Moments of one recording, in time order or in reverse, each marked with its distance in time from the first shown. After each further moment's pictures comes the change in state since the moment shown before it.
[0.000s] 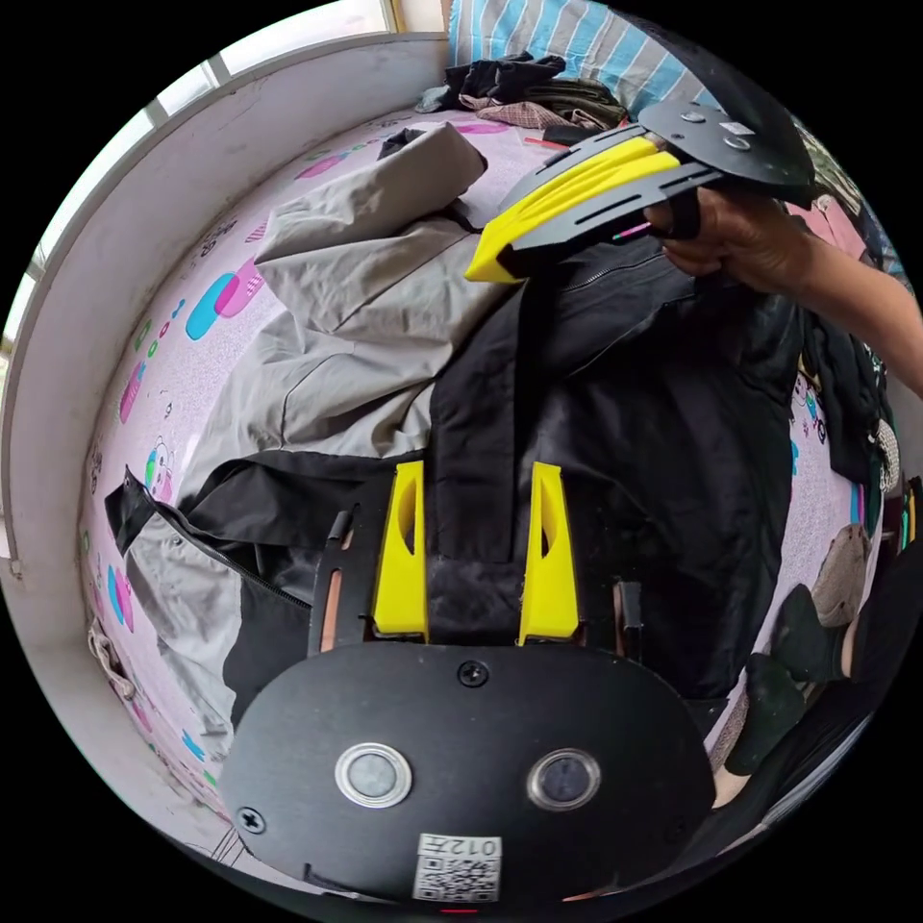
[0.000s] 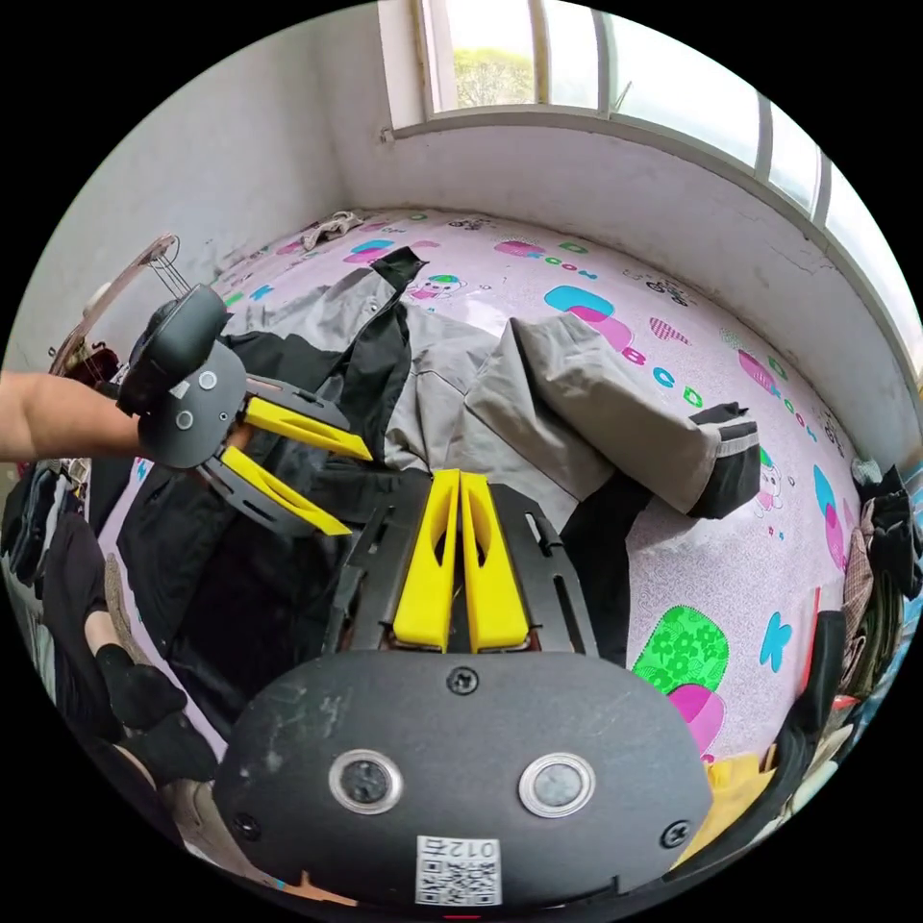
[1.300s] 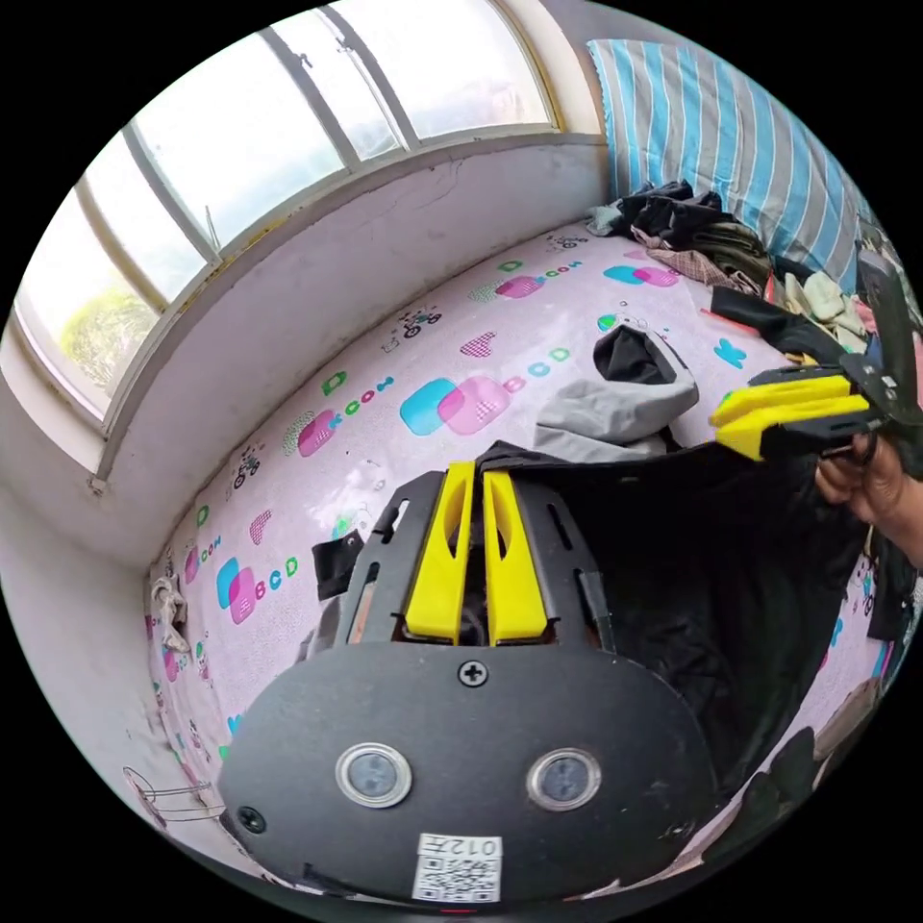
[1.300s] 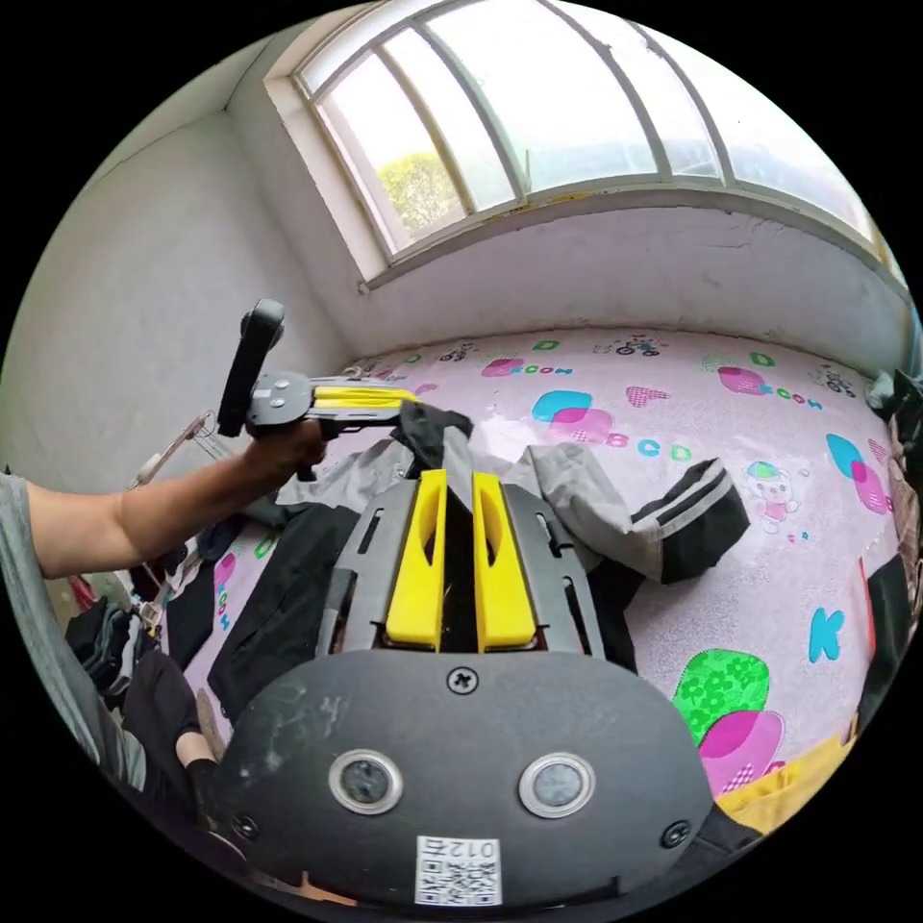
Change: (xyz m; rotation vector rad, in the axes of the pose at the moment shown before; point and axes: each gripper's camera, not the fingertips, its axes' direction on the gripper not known) left arm -0.040 0.002 -0.155 0.256 -0.335 -0.275; right arm -0.090 -0.331 -0.276 0.359 -0.177 0.266
